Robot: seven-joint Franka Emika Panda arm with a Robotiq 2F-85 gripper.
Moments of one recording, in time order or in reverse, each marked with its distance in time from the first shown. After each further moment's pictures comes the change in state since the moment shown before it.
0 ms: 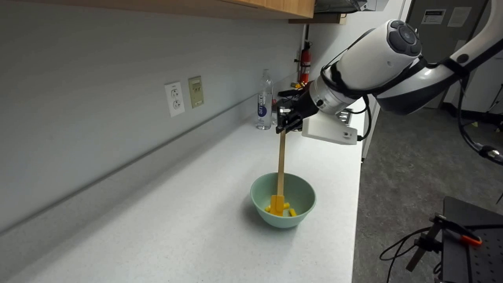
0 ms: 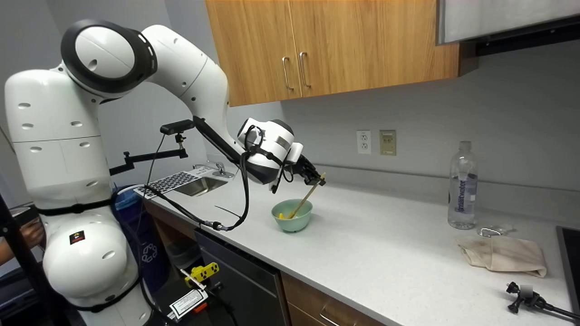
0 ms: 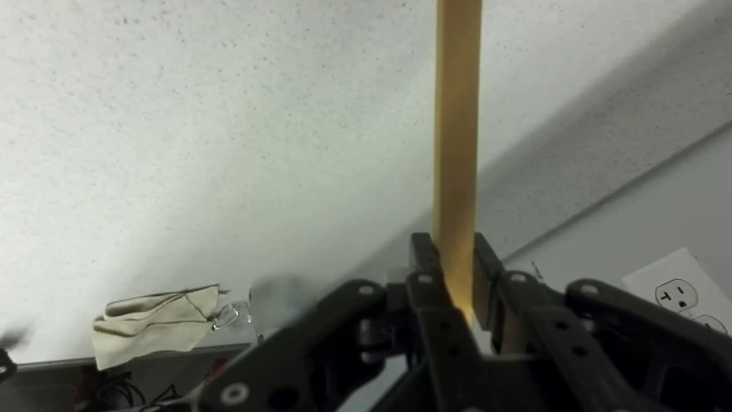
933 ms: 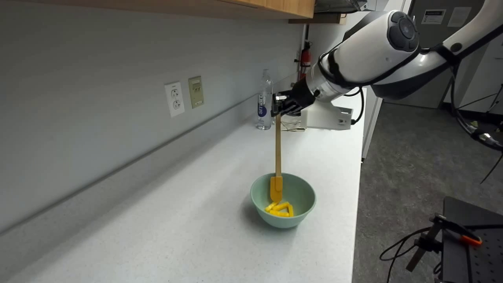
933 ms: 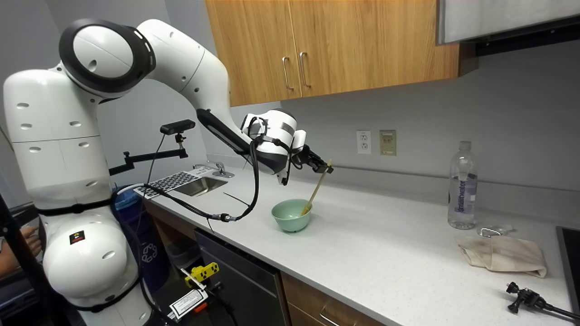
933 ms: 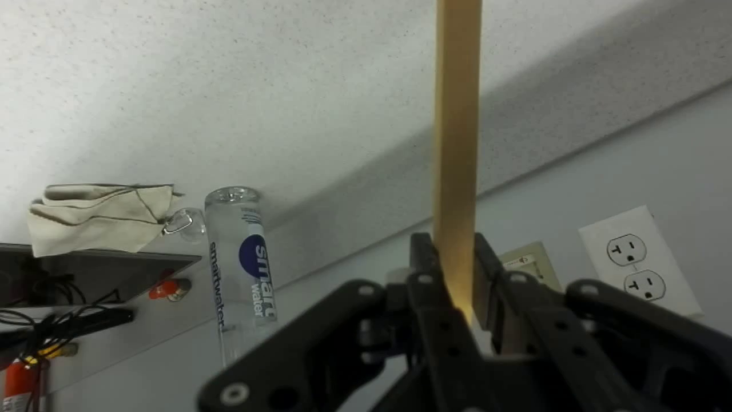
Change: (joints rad) arm 0.001 -0.006 -0.005 0.078 -0.192 -0.044 0.004
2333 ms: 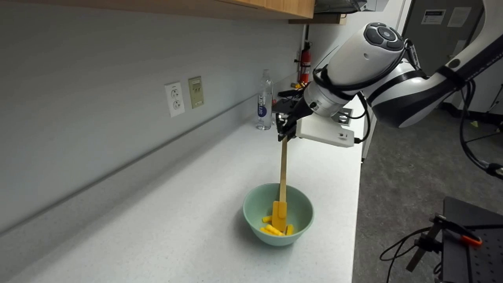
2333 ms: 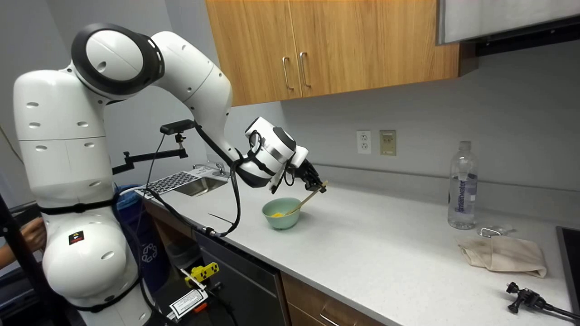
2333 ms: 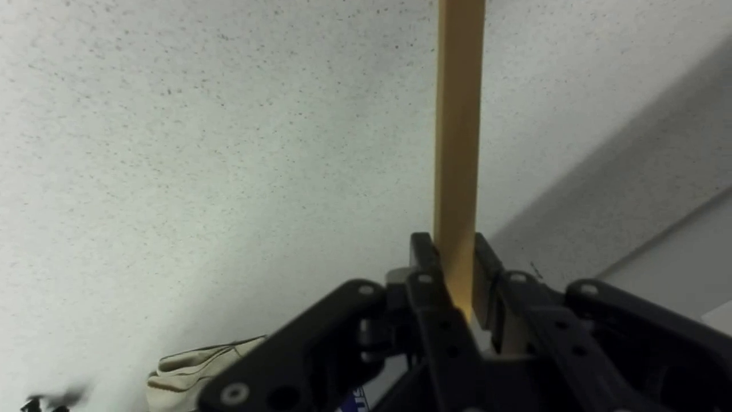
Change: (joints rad) arm -0.011 0.039 0.016 -0.102 0.571 0.028 -0.280
